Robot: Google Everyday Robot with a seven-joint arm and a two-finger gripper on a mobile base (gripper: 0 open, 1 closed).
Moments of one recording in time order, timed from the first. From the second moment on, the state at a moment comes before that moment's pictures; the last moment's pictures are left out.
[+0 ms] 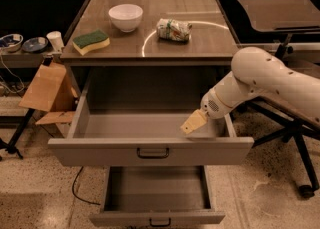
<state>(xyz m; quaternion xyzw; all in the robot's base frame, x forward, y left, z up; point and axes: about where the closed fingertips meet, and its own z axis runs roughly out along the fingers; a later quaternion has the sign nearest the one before) 0.559 -0.114 0.684 -0.38 0.89 0.22 0.14</state>
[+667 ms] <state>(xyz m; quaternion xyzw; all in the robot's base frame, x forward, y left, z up) 0.549 -0.125 0.703 -0.39 0.87 0.22 0.19</state>
